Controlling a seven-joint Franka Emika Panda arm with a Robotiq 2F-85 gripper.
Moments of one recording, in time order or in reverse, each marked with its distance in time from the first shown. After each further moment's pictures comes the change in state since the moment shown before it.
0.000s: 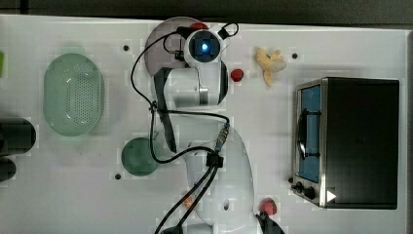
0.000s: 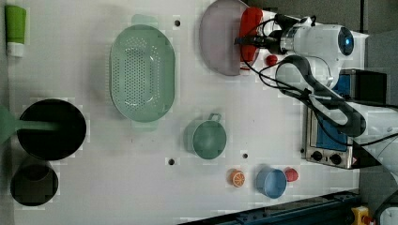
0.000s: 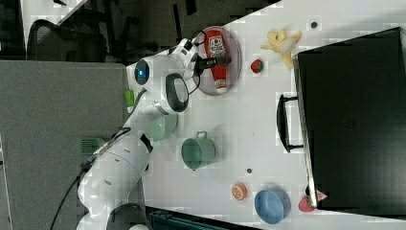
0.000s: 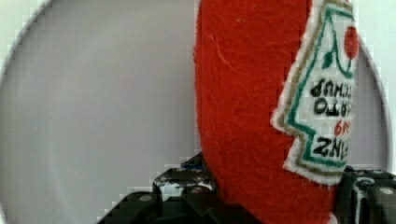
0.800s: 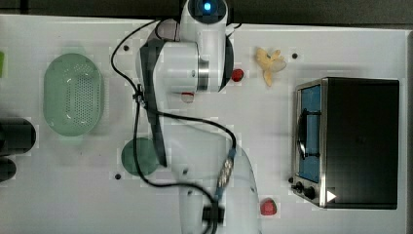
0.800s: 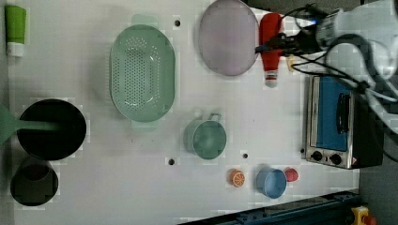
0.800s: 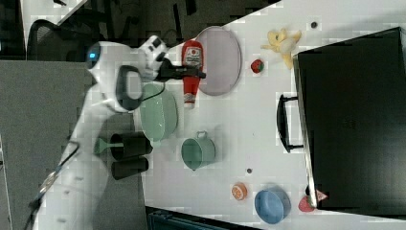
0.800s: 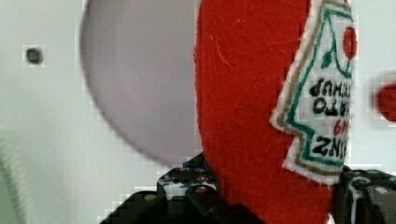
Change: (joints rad) arm 0.002 -0.245 0.004 0.052 0.103 -0.544 0.017
